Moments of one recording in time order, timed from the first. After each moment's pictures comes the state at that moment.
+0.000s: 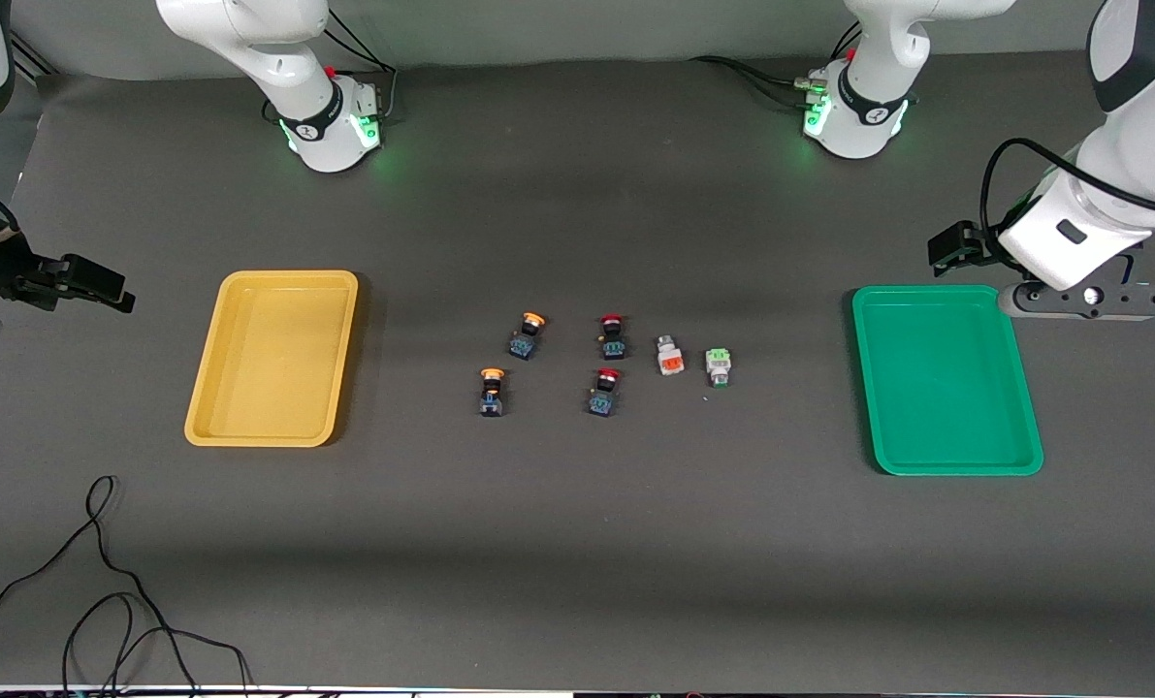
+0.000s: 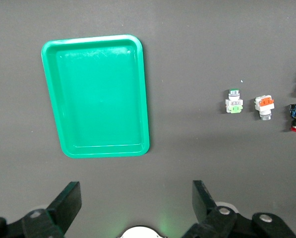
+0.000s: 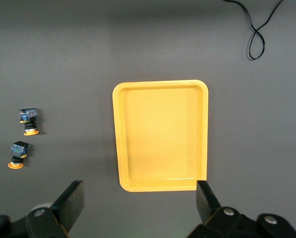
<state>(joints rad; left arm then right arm) -0.07 0.02 -0.10 -1.63 0.03 1.51 -0.11 -0.04 0.03 0.00 -1.61 0.01 1.59 0.03</state>
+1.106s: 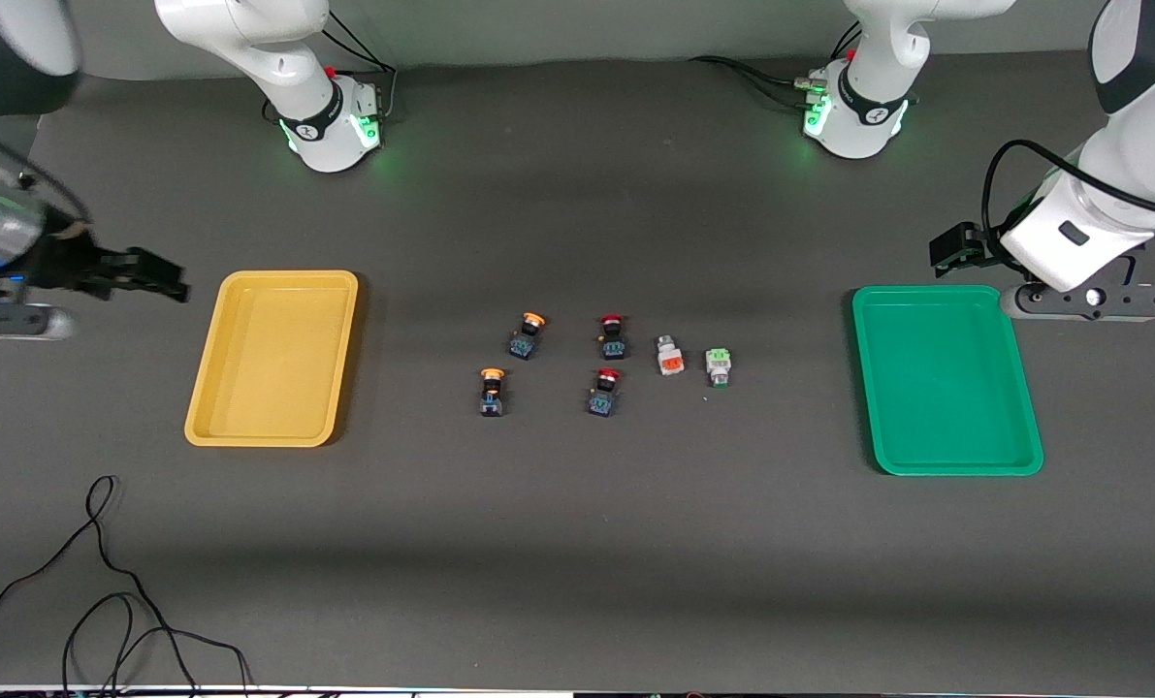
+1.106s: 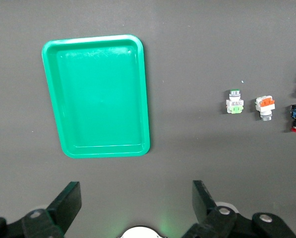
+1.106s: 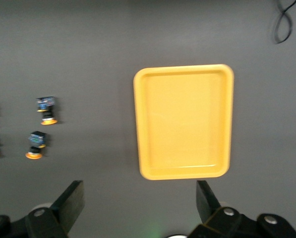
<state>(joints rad) -0.07 0.03 -0.09 -1.63 0.03 1.51 -0.11 0.11 0.03 0.01 -1.62 0.01 1.55 0.23</state>
